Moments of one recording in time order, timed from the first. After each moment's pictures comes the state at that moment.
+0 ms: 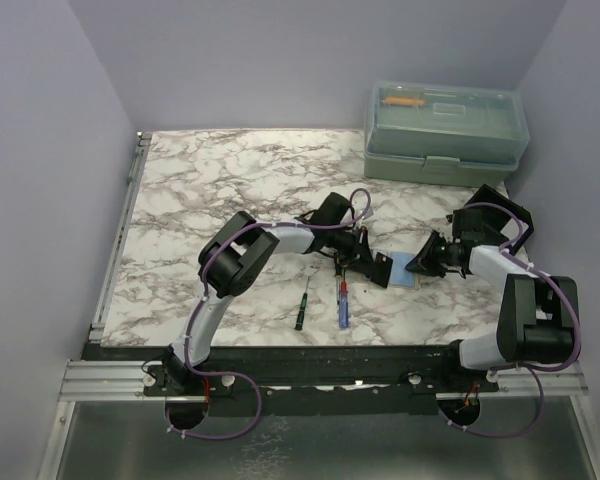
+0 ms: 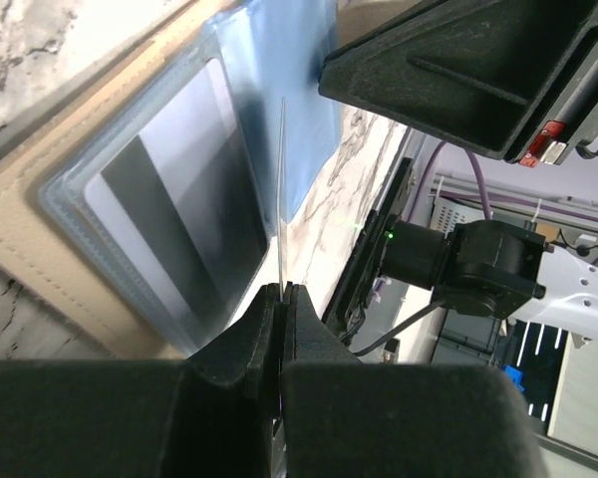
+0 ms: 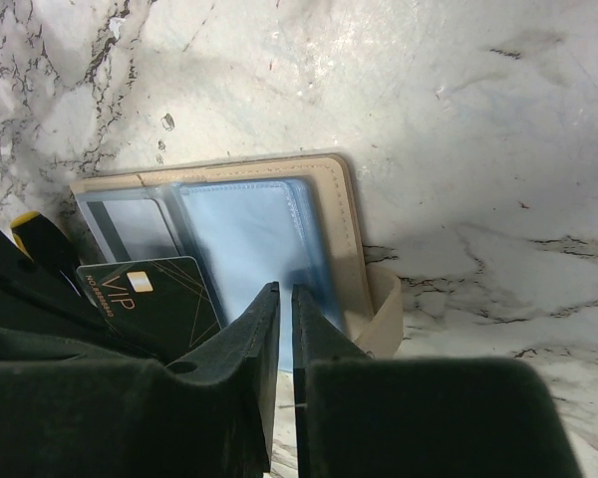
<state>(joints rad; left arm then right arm) -0.76 2.24 1.42 0.10 0.88 -0.84 -0.08 1.43 0.64 -0.29 -0.36 0.50</state>
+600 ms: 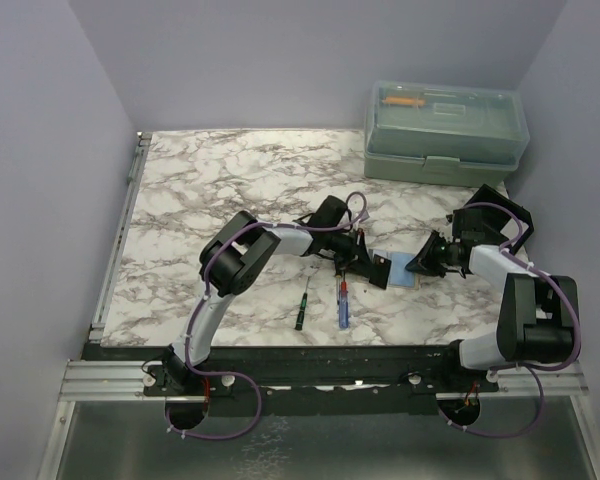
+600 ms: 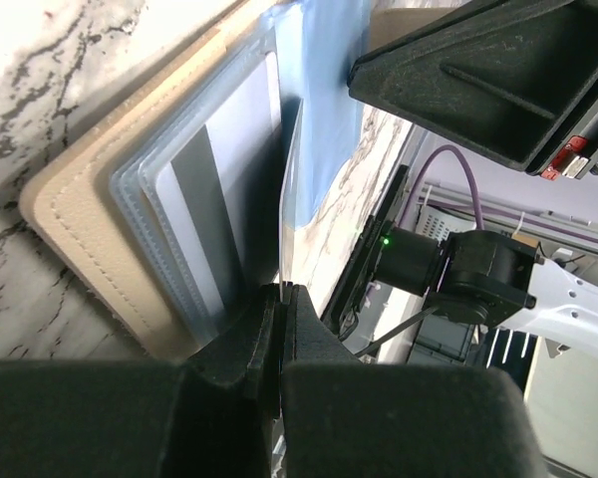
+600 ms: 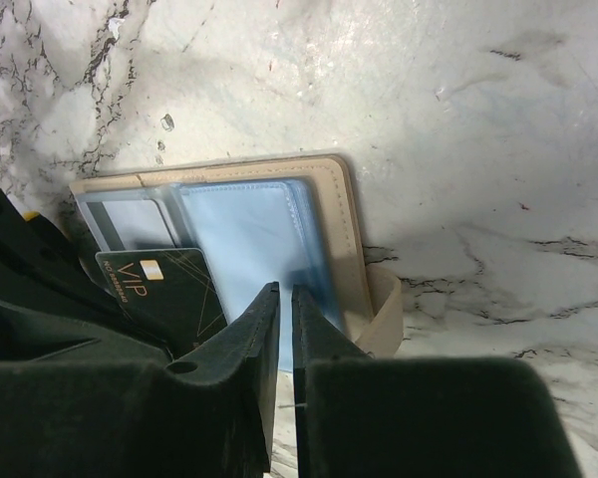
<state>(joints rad) -0.75 2.26 1.39 0.15 0.89 -0.91 -0.08 1.43 0.64 -0.29 -0.36 0.50</state>
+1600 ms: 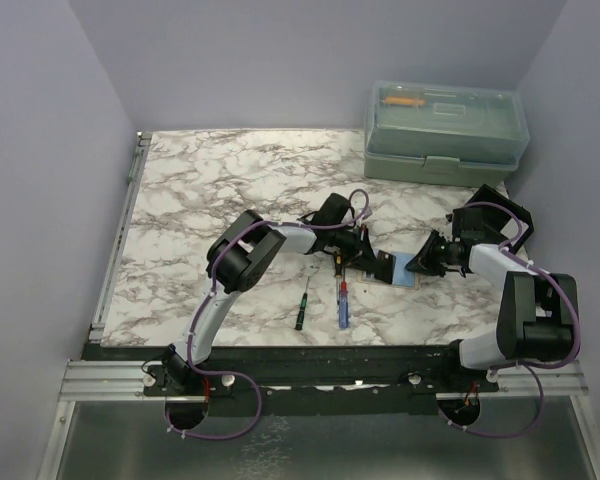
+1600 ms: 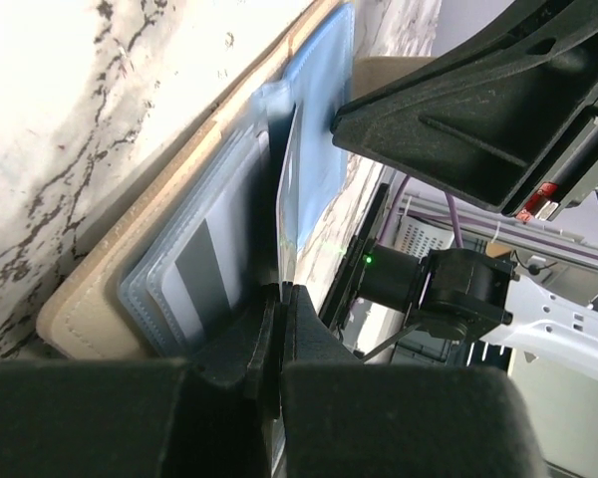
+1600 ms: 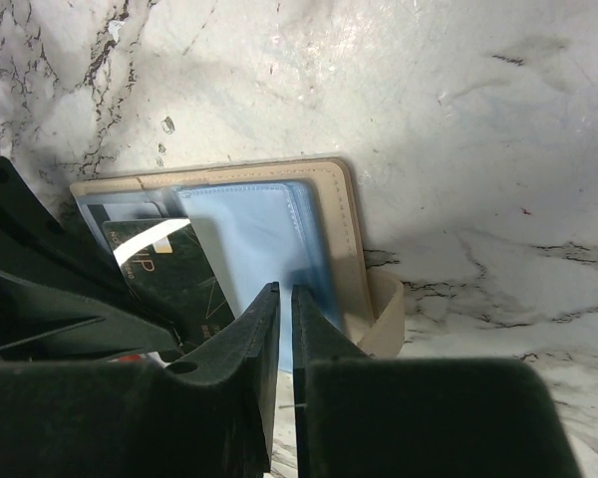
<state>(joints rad) -0.75 2.33 1.46 0.20 0.92 -0.98 -0.08 1.44 0.65 -0.29 -0.36 0.50</state>
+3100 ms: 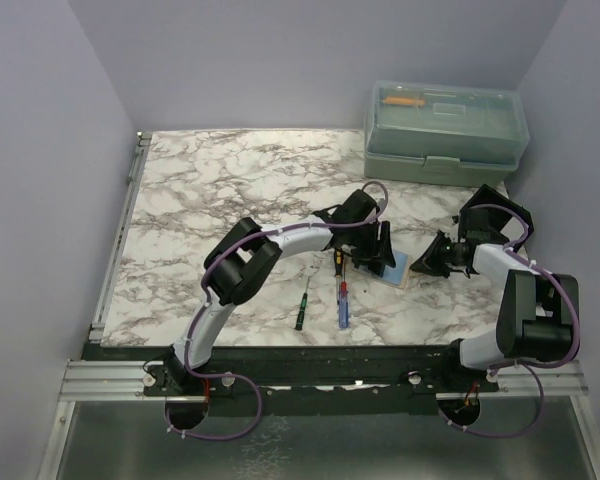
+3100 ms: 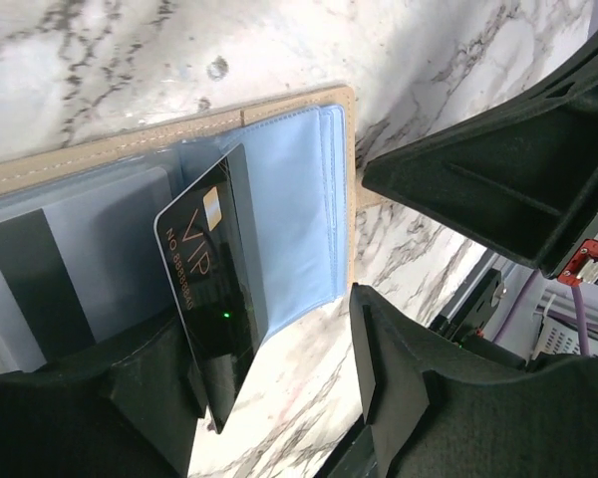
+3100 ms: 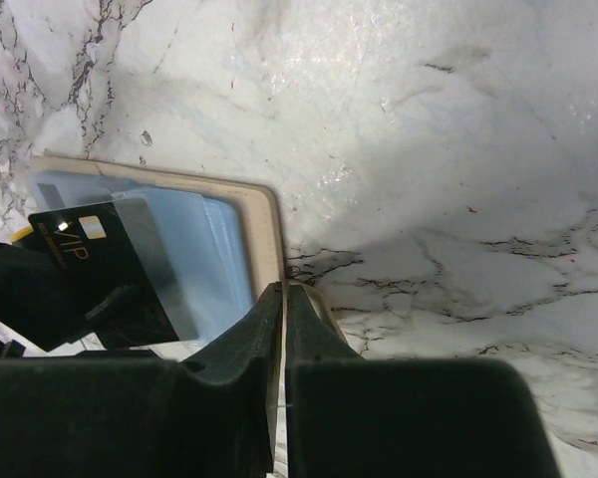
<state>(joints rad) -0.86 2.24 1.62 -0.18 0.44 -0.76 -0.12 1.45 0.65 -0.31 -0.39 0.49</state>
